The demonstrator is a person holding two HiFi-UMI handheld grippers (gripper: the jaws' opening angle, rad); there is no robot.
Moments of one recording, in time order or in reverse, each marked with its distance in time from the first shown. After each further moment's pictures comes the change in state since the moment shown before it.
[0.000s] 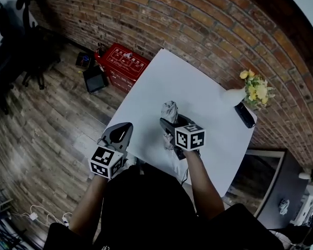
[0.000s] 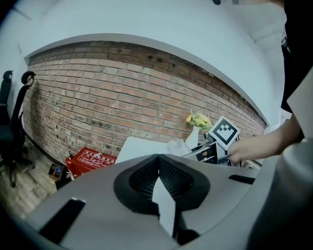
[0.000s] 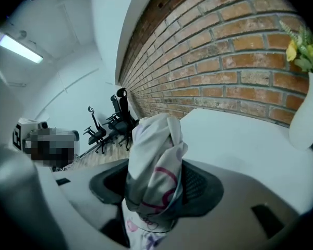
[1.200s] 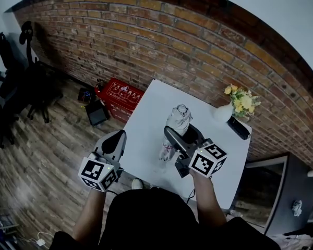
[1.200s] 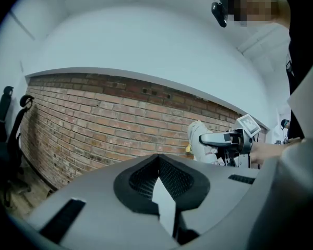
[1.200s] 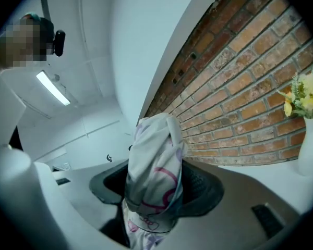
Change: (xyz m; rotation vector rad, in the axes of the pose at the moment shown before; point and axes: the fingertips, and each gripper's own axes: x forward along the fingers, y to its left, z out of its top) left arm -0.035 -0.009 0.123 0.062 -0.245 0.002; right arm -0.152 0.072 0.151 0.049 -0.565 0.196
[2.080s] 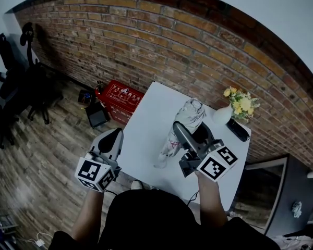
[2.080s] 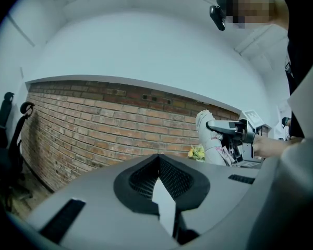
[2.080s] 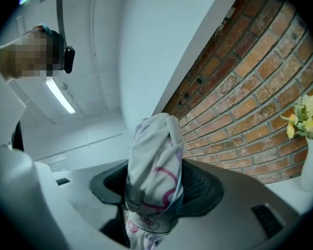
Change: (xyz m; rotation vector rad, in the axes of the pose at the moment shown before) left arm -0.003 0.005 0.022 0.033 -0.043 0.017; right arm -0.020 0.020 0.065 -0.042 -0.180 0.036
